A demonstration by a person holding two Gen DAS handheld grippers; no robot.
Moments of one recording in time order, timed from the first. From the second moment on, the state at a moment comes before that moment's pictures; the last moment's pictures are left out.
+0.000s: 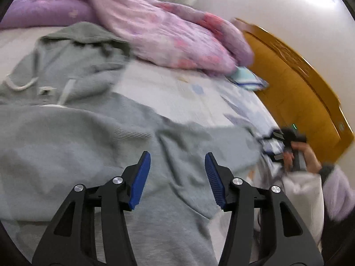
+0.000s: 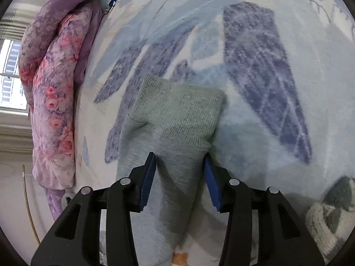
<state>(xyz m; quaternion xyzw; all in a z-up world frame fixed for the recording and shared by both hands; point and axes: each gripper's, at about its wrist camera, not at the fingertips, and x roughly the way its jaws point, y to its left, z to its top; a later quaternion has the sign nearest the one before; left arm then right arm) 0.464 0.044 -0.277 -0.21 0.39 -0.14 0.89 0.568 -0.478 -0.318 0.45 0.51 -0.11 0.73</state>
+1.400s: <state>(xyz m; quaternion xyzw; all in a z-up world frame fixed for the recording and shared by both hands) 0.387 0.362 -0.246 -0.22 0.44 0.07 0.87 0.450 0.109 -0.166 0.09 0.39 0.34 0.85</state>
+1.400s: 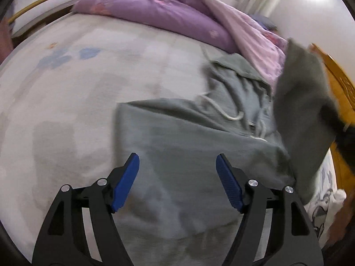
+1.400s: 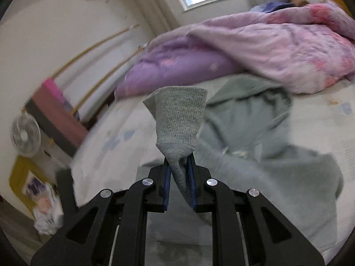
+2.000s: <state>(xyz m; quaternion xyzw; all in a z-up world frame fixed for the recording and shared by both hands) 0.338 0.435 -0.252 -0.27 0.42 0.14 0.86 0.414 0.211 -0.296 0.02 0.51 0.35 0.79</state>
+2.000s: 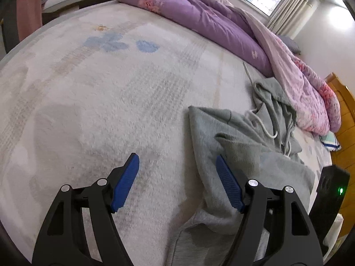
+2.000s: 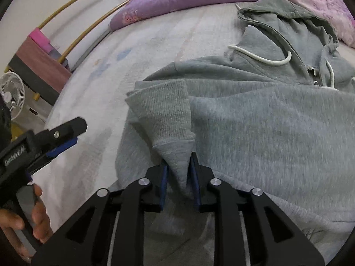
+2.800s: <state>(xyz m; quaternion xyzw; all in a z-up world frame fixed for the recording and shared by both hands) 0.374 0.342 -0.307 -0.17 0.50 0.08 0.84 0.432 -0.062 -0.316 0.05 0.53 0.14 0.83</state>
